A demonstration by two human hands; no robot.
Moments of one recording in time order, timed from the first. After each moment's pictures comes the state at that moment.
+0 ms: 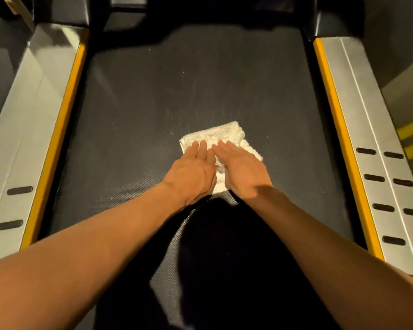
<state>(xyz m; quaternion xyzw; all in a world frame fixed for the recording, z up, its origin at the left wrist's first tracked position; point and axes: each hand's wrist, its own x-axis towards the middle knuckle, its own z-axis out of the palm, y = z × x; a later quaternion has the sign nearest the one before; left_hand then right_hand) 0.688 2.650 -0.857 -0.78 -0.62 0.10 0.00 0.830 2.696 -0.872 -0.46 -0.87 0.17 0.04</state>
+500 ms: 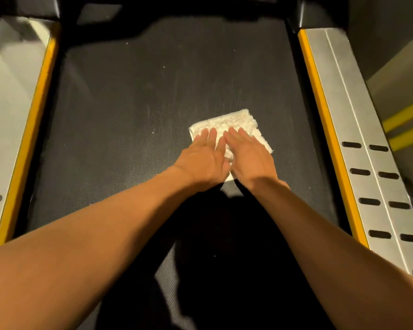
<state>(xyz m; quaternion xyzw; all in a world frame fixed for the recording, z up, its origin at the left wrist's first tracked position) 0.726 2.696 -0.863 -0.77 -0.61 0.09 -0.16 0.866 2.724 -0.880 -0.54 -0.82 0.16 0.07</state>
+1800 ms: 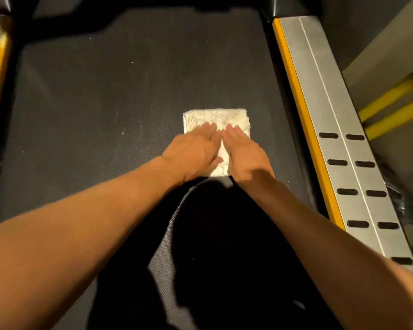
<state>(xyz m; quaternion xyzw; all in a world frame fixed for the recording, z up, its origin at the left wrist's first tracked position) 0.749 2.721 -0.859 -0.83 -0.54 0.05 -0.10 0.905 2.731 -0.894 -0.55 -0.82 0.17 0.06</state>
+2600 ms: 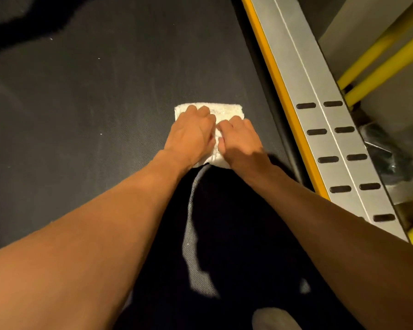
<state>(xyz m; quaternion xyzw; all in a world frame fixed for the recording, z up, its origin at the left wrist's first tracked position) 0.786 2.732 -0.865 -0.82 -0.55 -0.12 -0.08 0.923 2.717 -0.878 -0.59 -0.80 0.09 0.10</state>
